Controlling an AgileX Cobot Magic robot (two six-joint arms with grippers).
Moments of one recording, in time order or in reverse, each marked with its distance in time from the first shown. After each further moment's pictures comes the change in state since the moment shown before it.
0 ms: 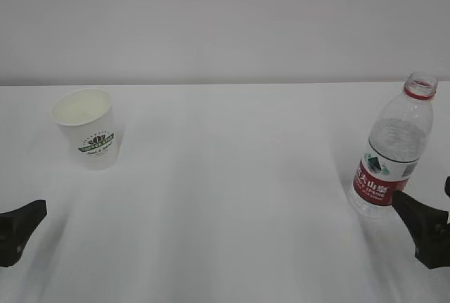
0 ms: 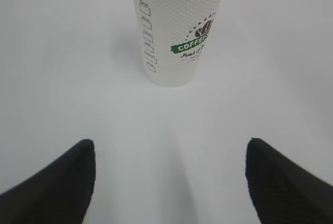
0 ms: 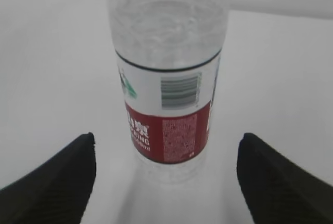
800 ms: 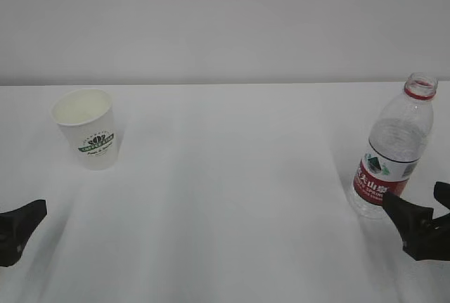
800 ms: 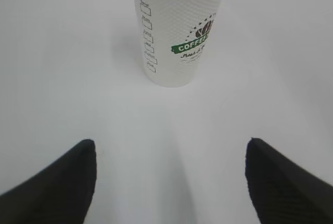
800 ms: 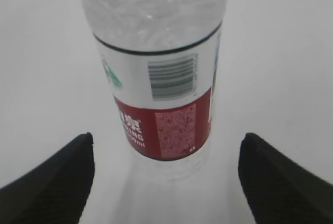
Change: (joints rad) left arm 0.000 0.000 0.000 0.000 0.000 -0.003; right arm 0.000 0.112 -0.054 0.004 0.000 0.040
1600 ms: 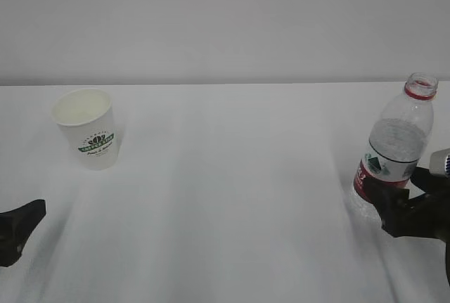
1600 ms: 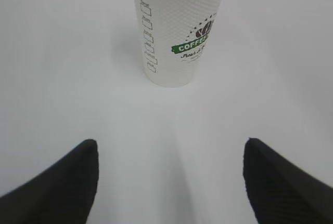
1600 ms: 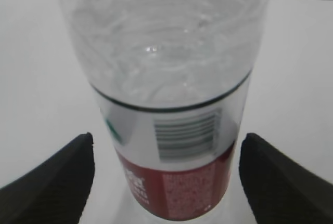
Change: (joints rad) left arm 0.000 0.000 0.000 0.000 0.000 0.000; right arm 0.000 0.103 -0.126 -0.050 0.000 0.016
